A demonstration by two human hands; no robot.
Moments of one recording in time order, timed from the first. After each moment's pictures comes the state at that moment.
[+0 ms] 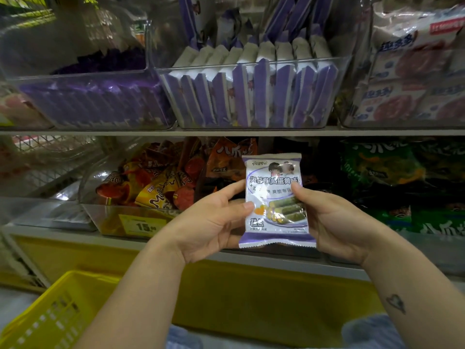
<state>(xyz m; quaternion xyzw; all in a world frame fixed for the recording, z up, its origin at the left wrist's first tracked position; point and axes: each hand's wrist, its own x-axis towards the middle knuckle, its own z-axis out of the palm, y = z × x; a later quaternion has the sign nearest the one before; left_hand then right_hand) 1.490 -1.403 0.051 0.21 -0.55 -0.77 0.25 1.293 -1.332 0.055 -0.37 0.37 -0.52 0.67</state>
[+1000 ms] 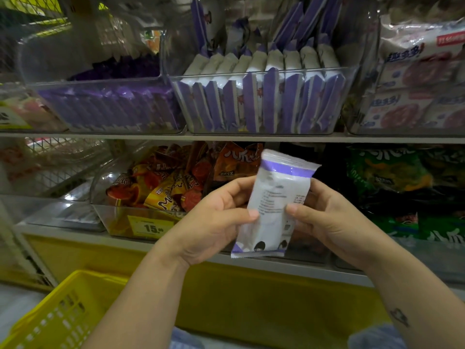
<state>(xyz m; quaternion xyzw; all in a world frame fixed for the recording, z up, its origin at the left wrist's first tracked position) 1.497 -1.400 0.053 0.13 -0.61 -0.72 0.32 1.292 -1.334 0.046 -0.53 0.44 -0.55 0.48</state>
